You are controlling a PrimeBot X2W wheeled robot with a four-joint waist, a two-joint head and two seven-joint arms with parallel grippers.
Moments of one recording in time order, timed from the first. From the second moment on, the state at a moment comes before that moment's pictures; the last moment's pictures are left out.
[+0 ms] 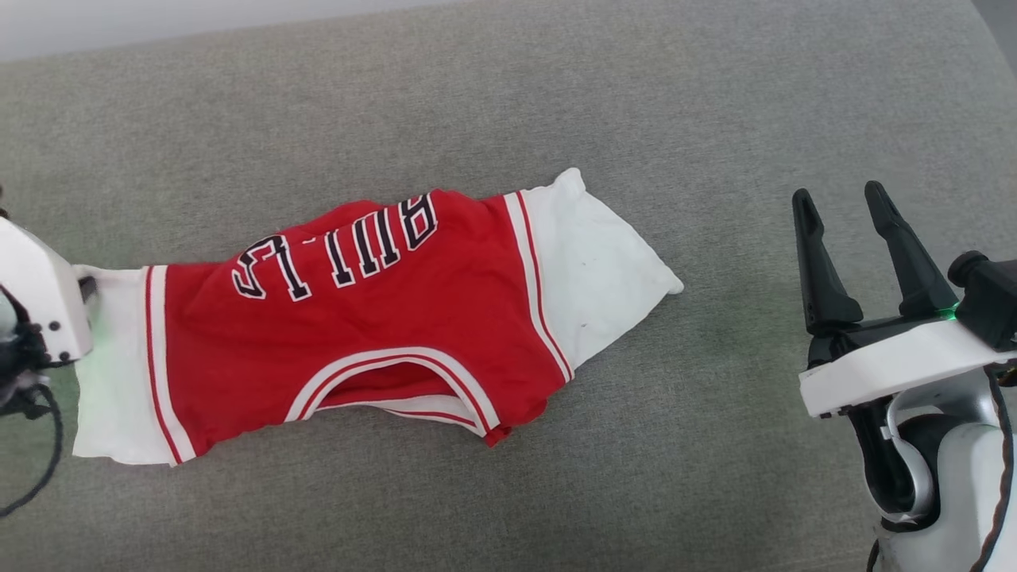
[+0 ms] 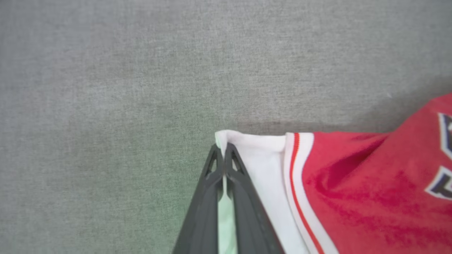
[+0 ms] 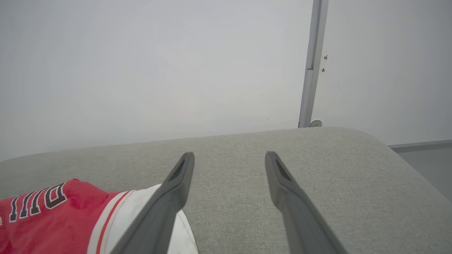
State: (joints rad) left arm -0.67 0.74 -0.40 0.56 -0.87 0.03 0.63; right arm -0.24 -0.05 -0.03 -0.12 0.25 0.13 0.10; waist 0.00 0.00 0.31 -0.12
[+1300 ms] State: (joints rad) left arm -0.43 0.75 -0.35 0.38 -1.04 0.17 0.84; right arm -0.22 -0.05 0.00 -0.17 0.22 0.13 0.19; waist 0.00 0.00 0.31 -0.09
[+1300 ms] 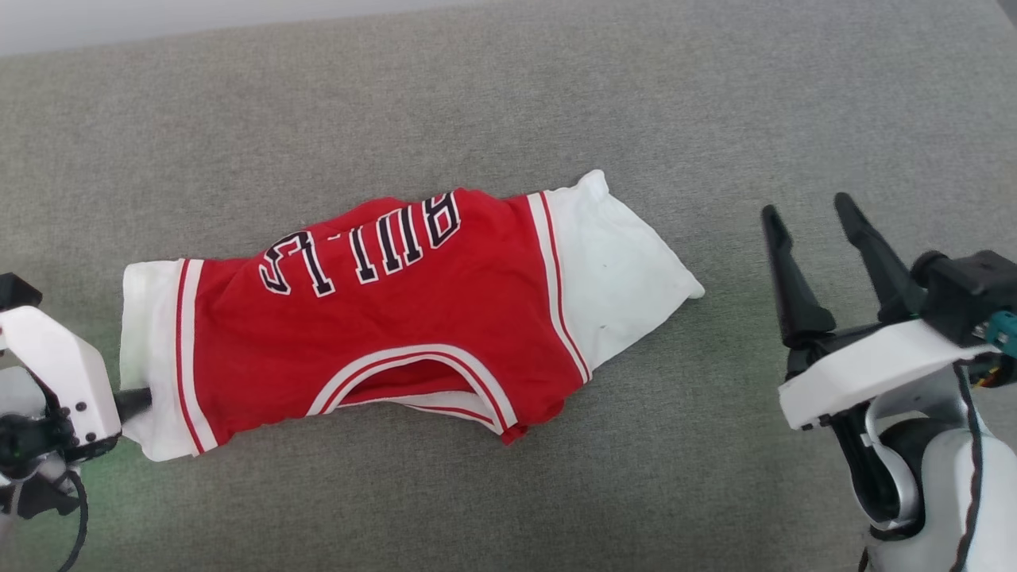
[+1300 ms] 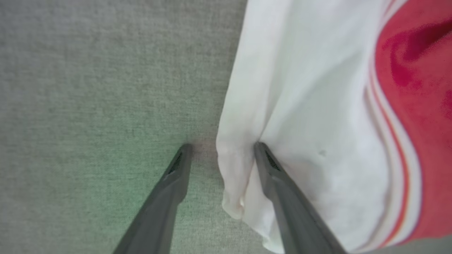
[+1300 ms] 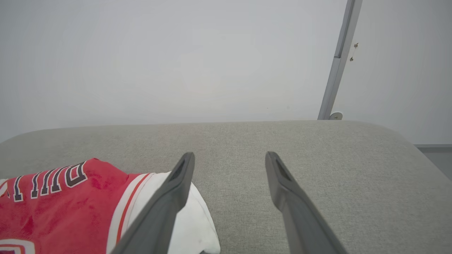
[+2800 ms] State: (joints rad) left arm -0.71 0.67 -0.41 0.24 -0.99 0.09 0.83; right arm -0.63 -0.32 0.20 0.15 0.74 0.13 0.98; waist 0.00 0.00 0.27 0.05
